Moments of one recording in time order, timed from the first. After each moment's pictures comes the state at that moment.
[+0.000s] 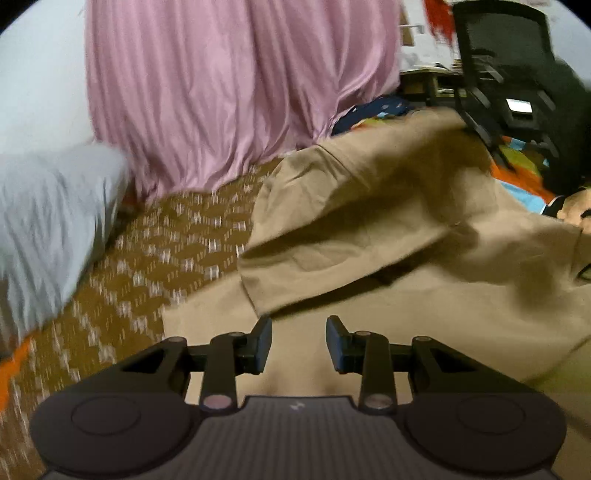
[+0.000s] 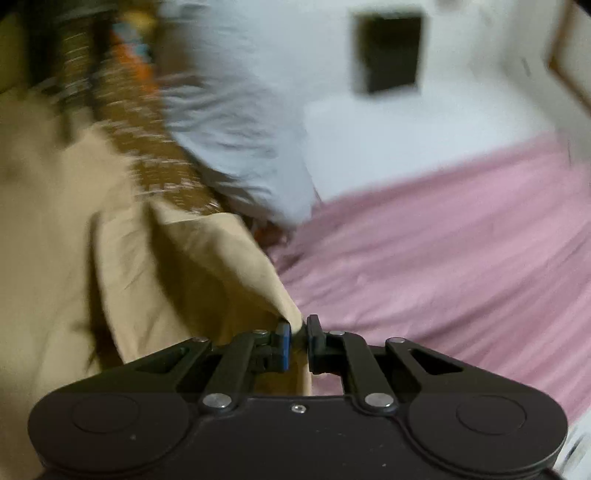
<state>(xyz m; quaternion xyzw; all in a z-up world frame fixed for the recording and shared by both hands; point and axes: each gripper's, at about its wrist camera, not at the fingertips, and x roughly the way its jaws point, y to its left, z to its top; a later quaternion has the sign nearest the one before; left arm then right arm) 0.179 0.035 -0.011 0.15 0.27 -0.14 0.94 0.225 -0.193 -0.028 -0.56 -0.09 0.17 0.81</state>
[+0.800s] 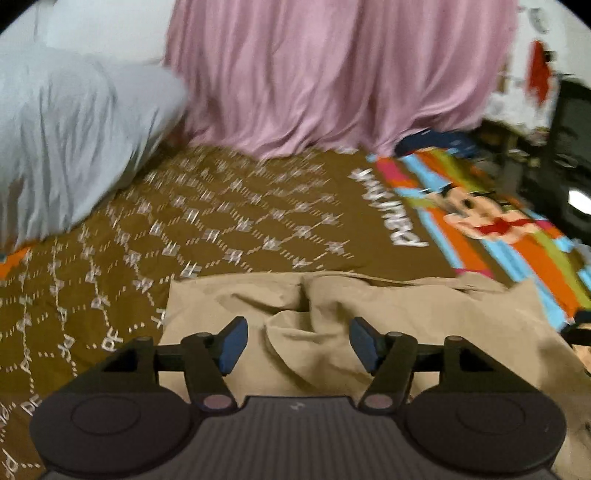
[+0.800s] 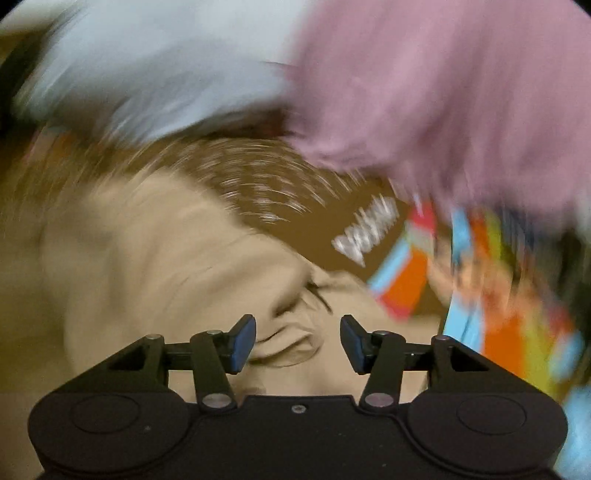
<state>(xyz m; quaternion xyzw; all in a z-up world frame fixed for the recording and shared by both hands) 0.260 0.054 0.024 -0.03 0.34 -0.05 0.94 0.195 -0.313 0.016 -0.11 0.29 0.16 0.94</state>
